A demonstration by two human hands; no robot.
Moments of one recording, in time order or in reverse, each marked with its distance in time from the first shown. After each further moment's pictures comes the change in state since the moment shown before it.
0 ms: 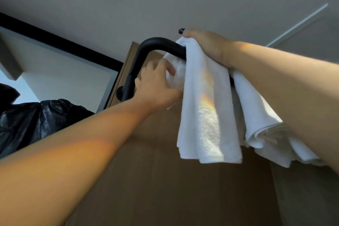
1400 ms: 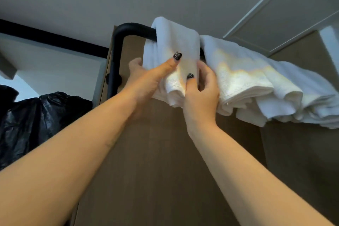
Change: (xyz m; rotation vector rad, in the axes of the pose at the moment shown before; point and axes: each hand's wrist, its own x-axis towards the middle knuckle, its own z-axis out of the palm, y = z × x) left_hand -0.050 0.049 -0.010 -0.727 -0.150 -0.444; right_hand -0.152 0.049 0.093 0.755 0.680 0.082
